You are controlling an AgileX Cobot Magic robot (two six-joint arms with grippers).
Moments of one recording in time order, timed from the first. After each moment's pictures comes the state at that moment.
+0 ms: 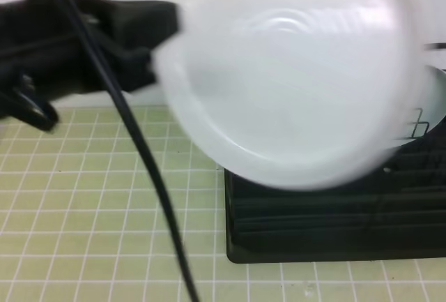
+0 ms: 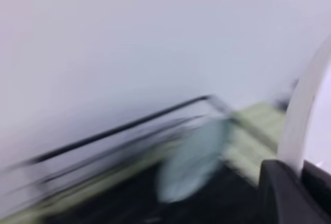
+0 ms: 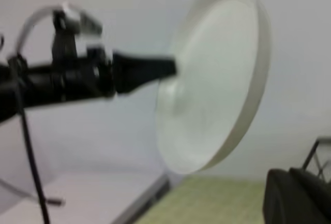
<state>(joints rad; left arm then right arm) -0.42 1.07 -1.10 -0.99 0.43 0.77 0.02 0.04 -0.47 1.12 0.61 -0.62</state>
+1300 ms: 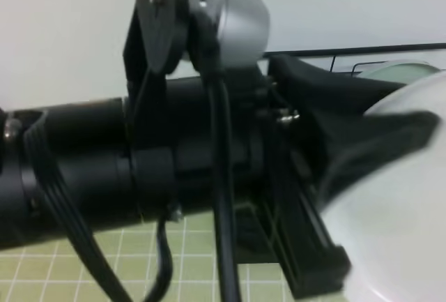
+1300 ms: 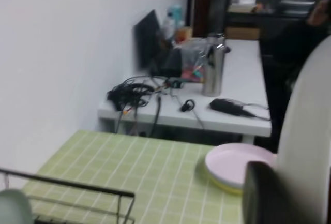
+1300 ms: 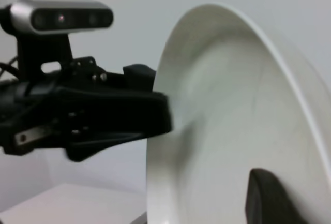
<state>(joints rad) -0.90 1.13 -1.10 -1.44 0.42 1.39 0.02 0.22 -0.48 1.53 0.67 -1.00</state>
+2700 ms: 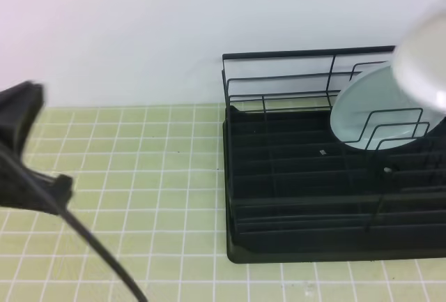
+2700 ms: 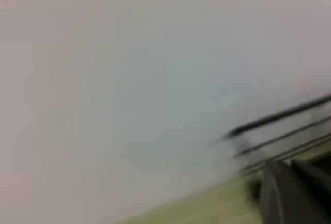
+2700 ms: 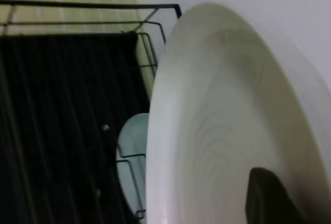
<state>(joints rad) -0.91 0.75 -0.73 -1.67 -0.58 1.79 0.02 1.17 -1.54 0.55 1.15 -1.41</state>
